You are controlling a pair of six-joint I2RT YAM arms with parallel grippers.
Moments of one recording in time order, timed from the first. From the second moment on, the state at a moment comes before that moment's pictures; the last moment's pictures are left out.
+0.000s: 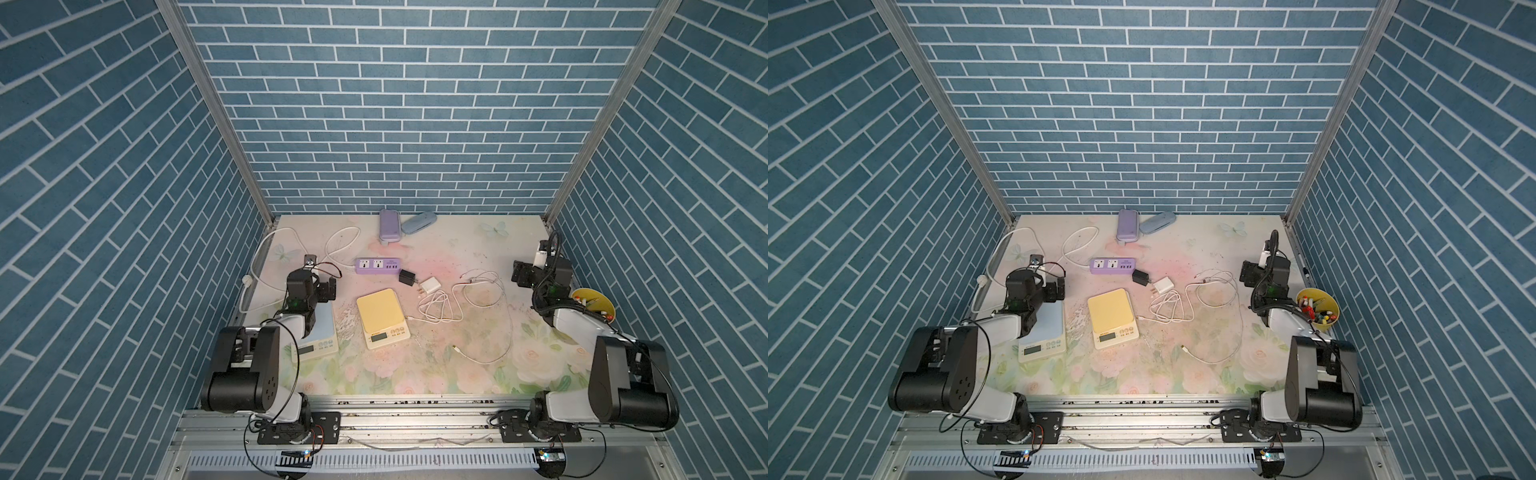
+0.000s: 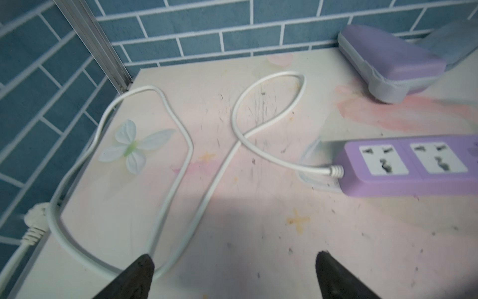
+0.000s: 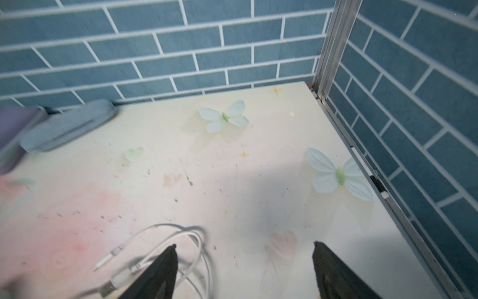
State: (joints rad) left arm -0.01 1.48 0.60 0.38 -0.08 0.06; right arm -0.03 1.37 0.70 0.24 -0.03 0.07
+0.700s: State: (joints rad) left arm -0.15 1.36 0.91 -0.23 0.14 -0.15; right arm 0.53 1.93 1.37 -0.38 -0.29 -0.01
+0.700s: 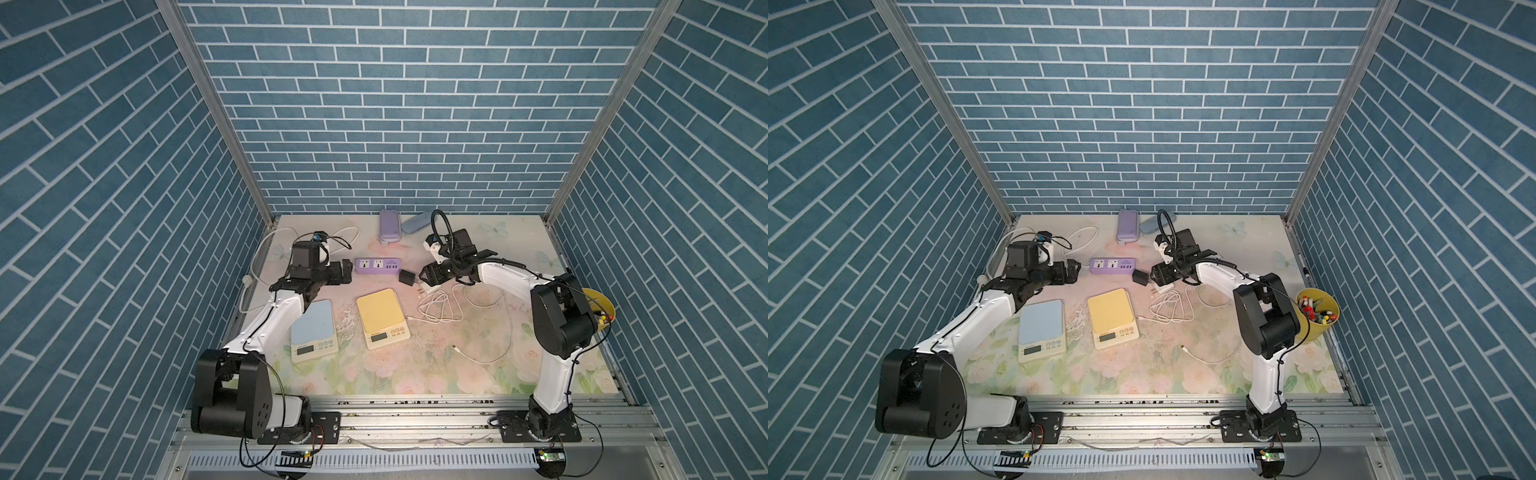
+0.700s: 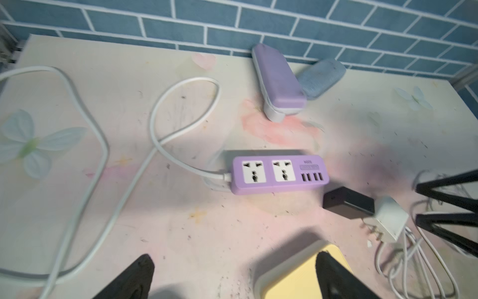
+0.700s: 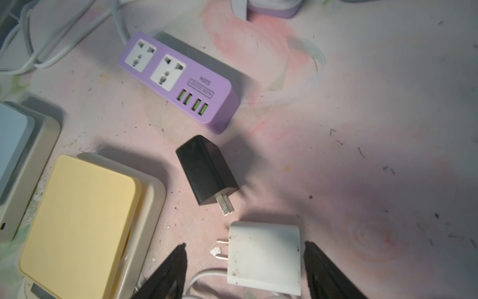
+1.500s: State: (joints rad) left arm -0.69 2.11 1.76 -0.69 0.00 0.26; right arm 0.29 1.56 0.99 -0.42 0.03 0.29
